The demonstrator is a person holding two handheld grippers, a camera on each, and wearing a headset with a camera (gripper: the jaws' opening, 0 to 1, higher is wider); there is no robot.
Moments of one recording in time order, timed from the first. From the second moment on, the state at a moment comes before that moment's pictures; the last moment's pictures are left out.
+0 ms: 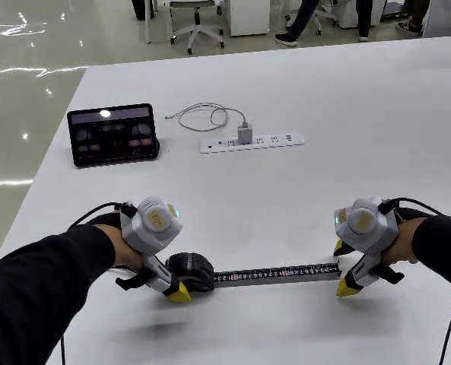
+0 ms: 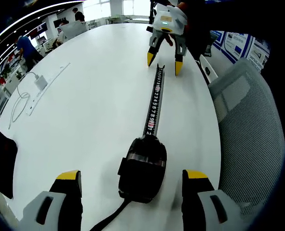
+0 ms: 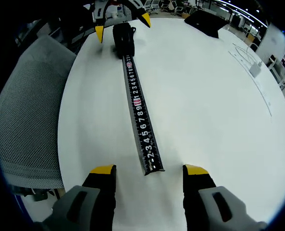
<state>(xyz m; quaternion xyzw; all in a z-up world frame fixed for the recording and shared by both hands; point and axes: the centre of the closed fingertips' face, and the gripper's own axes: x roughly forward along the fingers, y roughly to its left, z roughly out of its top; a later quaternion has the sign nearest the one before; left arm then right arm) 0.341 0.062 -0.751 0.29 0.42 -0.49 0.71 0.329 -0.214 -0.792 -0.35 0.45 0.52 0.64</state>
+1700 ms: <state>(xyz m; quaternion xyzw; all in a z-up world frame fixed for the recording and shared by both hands) 0.302 0.147 -0.723 0.04 0.30 -0.28 0.91 0.295 -0.245 -0.736 -0.15 0.30 0.35 0.87</state>
